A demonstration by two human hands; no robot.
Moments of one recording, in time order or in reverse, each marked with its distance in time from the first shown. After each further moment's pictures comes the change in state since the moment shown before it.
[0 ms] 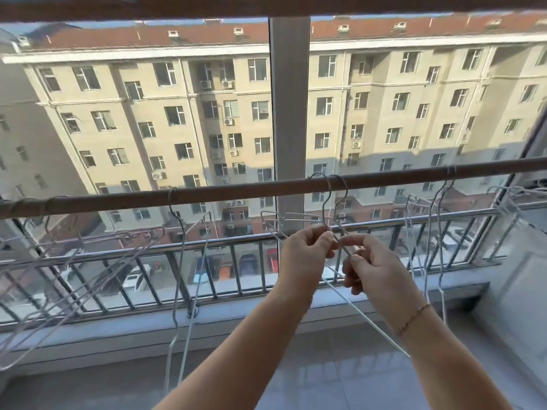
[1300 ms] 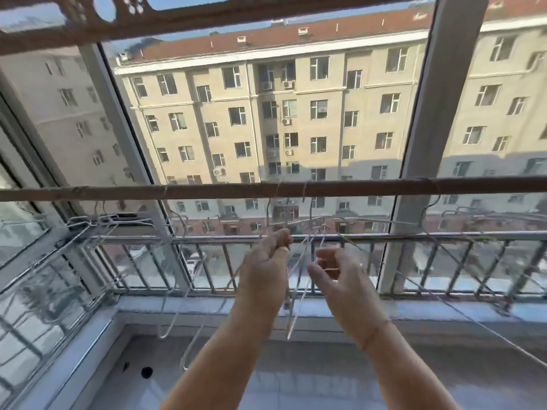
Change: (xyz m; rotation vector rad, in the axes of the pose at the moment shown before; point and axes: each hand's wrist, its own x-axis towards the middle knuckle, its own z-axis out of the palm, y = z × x) left_hand -0.080 0.035 -0.371 0.189 0.353 0.073; right_hand -0.060 -0.077 0.352 -0.131 -0.206 -0.162
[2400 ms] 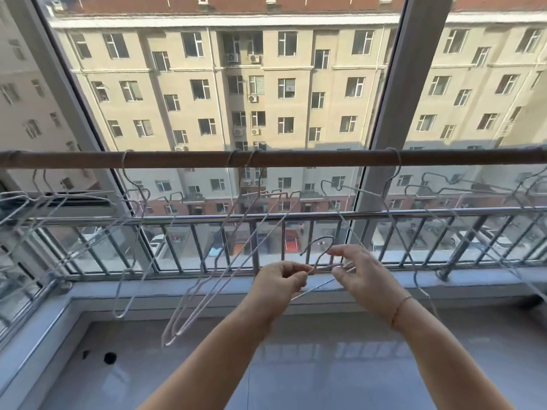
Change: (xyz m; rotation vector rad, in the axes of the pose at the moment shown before) left_hand -0.004 -0.071 0.024 0.014 -0.396 -0.332; right_hand -0.001 0.069 -0.045 -0.413 -0.134 -0.007
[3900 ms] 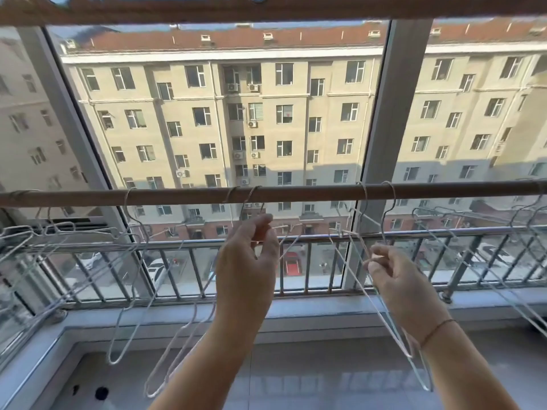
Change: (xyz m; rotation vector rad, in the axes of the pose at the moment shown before) left_hand -0.037 0.077 -0.013 0.312 0.564 0.639; right_hand -0.024 -0.030 -0.052 0.231 0.284 0.281
